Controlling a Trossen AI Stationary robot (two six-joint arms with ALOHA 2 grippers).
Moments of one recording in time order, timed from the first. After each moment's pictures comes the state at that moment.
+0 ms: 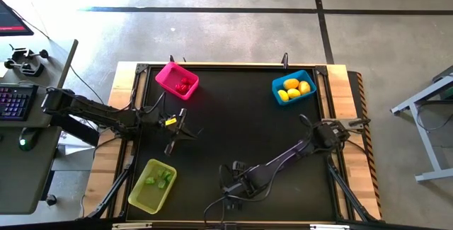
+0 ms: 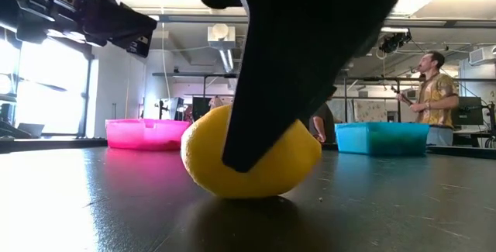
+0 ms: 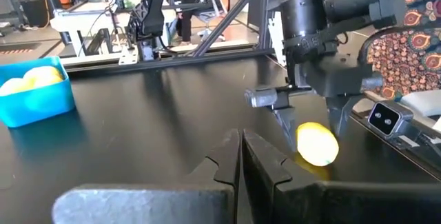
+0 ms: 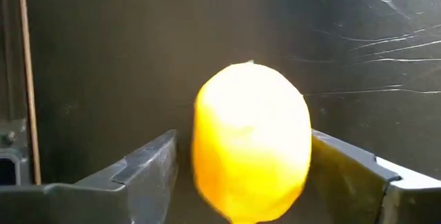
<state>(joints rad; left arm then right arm) -0.08 0.96 0.22 0.57 0.19 0.07 0.52 2.24 1.72 -0.63 0.16 0.63</state>
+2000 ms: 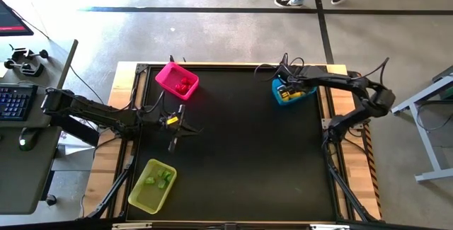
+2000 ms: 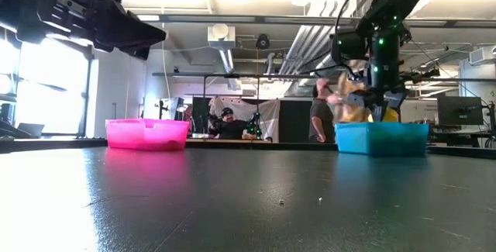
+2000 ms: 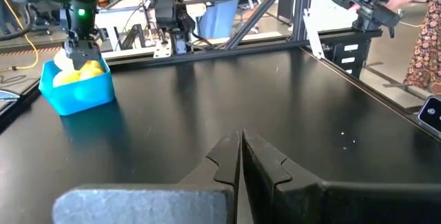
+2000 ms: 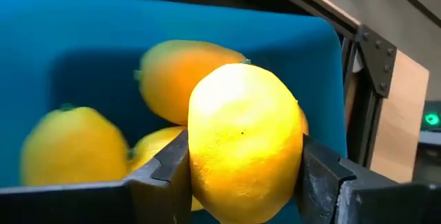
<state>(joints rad) -0.06 0.96 0.22 0.56 0.08 0.10 -0.64 1.46 0.90 -0.85 0.52 0.48</state>
